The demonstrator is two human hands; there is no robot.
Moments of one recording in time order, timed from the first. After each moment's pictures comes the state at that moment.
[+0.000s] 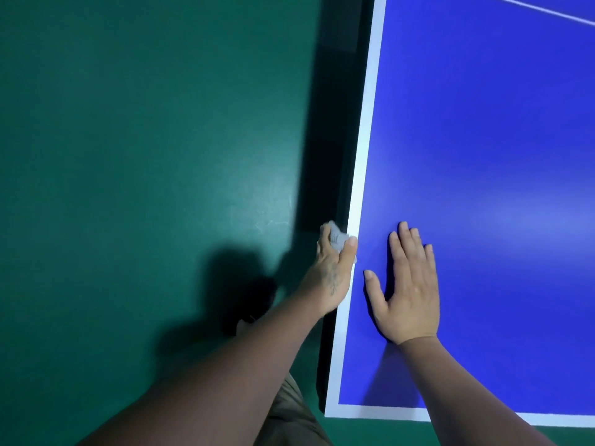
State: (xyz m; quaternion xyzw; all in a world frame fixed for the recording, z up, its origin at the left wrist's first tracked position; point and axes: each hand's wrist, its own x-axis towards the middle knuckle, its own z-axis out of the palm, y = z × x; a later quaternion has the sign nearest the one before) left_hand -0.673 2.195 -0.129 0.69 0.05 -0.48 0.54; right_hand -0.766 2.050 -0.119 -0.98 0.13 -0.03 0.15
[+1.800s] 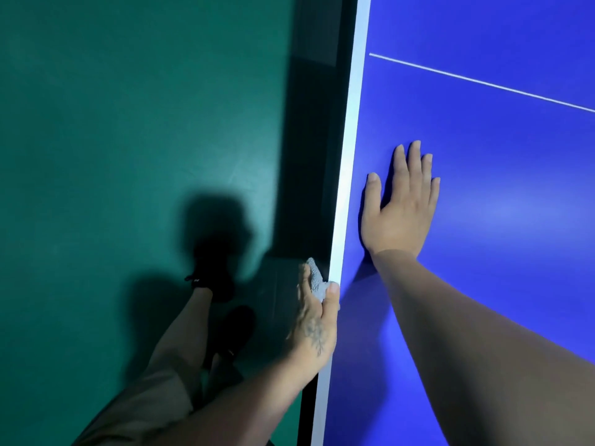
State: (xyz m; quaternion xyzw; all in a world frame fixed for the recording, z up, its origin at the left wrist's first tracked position) left_hand -0.564 2.141 -0.122 0.69 0.13 -0.46 0.53; right_hand -0.462 1.966 -0.119 -0.94 0.32 -0.04 0.11
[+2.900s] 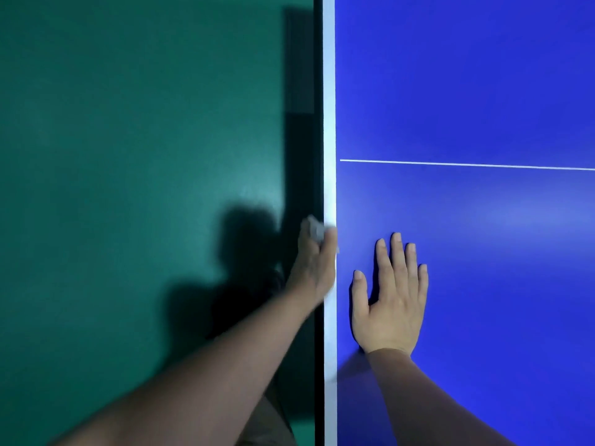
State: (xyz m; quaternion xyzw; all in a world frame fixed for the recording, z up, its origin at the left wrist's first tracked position) left_hand -0.329 2.049 -0.112 0.72 0.07 -0.41 0.56; right_hand -0.456 1.960 -0.119 -0.94 0.32 -0.03 0.12
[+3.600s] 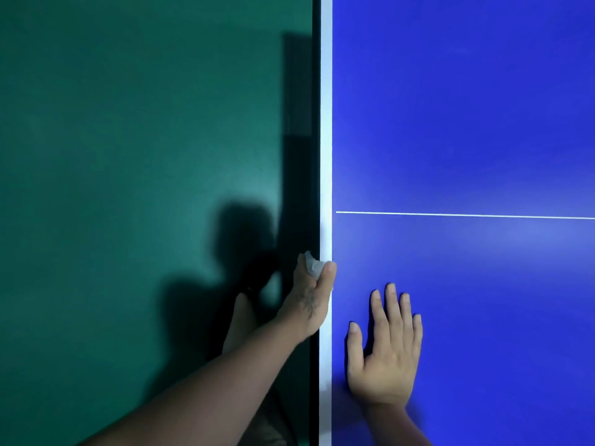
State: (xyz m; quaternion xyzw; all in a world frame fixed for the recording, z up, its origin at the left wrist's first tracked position) left_hand -0.287 2.049 -0.106 0.71 0.03 -0.53 0.46; right_hand -0.452 1.957 -0.118 -0.94 0.31 -0.05 0.13
